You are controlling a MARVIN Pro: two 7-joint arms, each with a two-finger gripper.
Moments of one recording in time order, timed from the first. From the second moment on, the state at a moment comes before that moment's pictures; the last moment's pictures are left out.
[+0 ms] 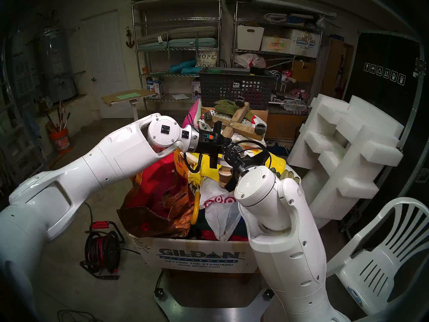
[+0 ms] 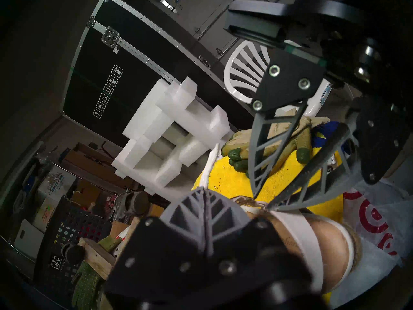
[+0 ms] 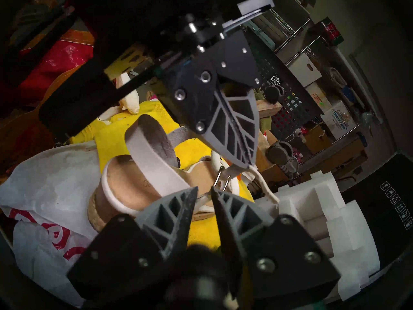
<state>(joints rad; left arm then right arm) 0.48 -0.96 -0.47 -1.37 -0.24 -0.25 -0.71 -1.45 -1.58 1.12 -2.11 -1.18 0.96 0.66</state>
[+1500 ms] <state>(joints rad) 0.48 -0.95 -0.47 -1.38 -0.25 -0.26 -0.71 -1.41 -1.61 1.18 -2.05 -0.98 0.96 0.51</state>
